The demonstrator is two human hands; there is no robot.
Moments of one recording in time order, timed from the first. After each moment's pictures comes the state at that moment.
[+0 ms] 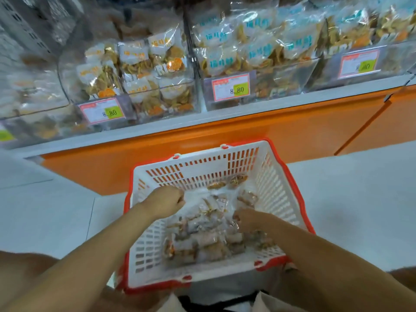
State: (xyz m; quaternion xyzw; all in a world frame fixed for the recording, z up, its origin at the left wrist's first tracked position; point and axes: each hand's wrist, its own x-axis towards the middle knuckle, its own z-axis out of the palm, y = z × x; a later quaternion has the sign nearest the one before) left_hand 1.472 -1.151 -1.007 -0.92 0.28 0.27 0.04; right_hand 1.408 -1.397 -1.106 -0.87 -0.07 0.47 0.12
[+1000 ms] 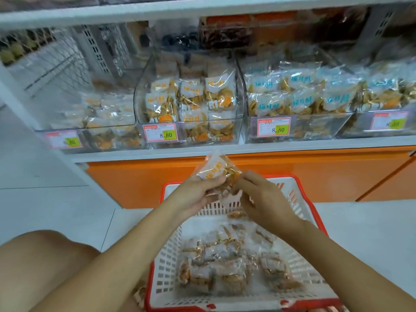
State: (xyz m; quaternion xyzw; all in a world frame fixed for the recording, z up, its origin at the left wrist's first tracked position) left_hand 1.465 -1.168 -0.900 -0.57 -0.07 0.27 -0.78; right_hand 1.430 -1.347 -0.914 -0.90 -0.28 -0.19 0.27
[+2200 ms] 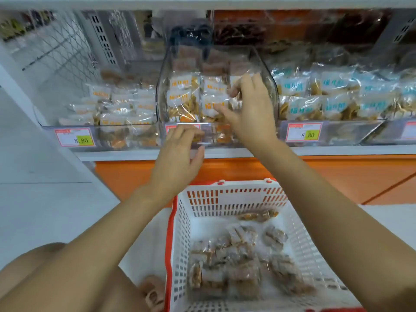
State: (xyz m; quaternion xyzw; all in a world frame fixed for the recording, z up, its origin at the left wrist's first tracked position) left_hand 1.511 -1.085 -0.860 -0.92 0.20 -0.20 -0.27; right_hand 1.558 -1.257 -0.818 -0.89 -0.12 -0.33 0.30
